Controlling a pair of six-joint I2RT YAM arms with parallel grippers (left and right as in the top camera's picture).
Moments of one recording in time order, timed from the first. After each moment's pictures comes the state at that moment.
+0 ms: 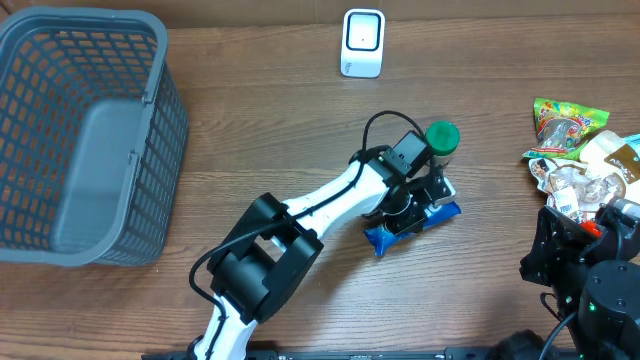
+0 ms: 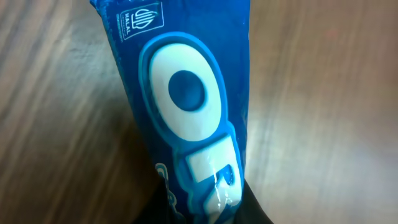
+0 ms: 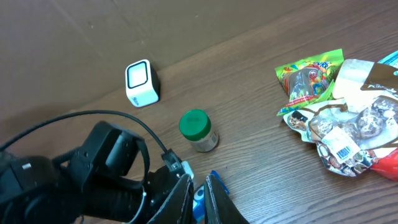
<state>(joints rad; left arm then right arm) -0.79 2.11 1.50 -0.70 0.41 0.32 0.43 0.53 1.05 -1.04 0.38 0.62</state>
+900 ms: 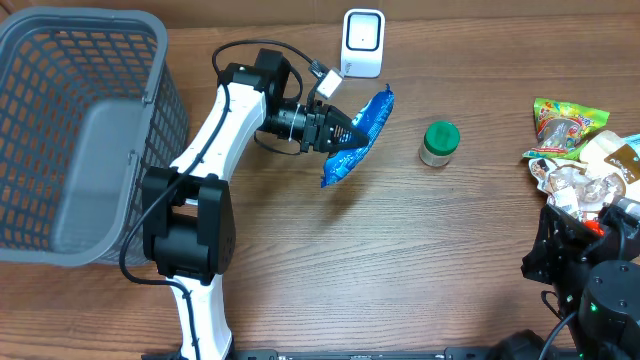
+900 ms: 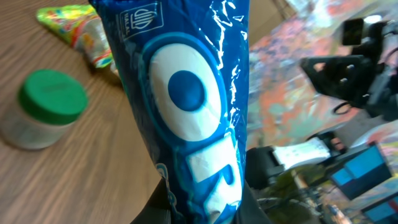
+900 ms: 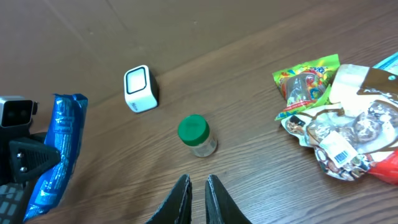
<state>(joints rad) -0.24 2.12 1.74 -1.22 1.48 0.76 0.43 0.53 1.05 -1.02 0.40 0.62</state>
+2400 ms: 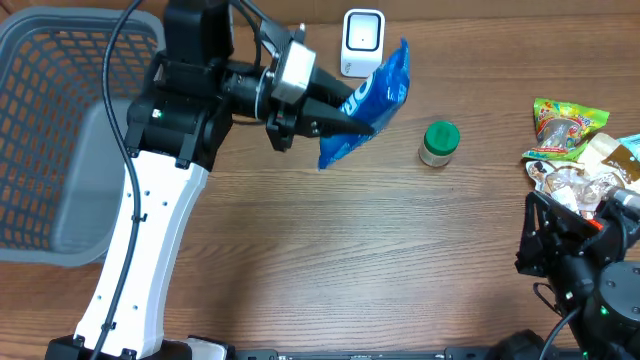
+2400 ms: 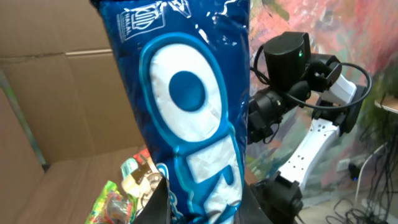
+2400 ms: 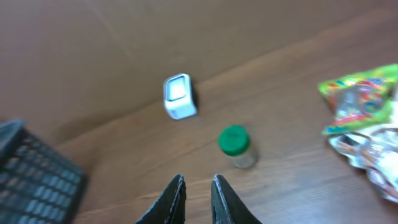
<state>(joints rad) -0.26 1.55 1.77 -0.51 1.55 0.35 0.43 0.53 1.05 -0.88 0.27 0.61</state>
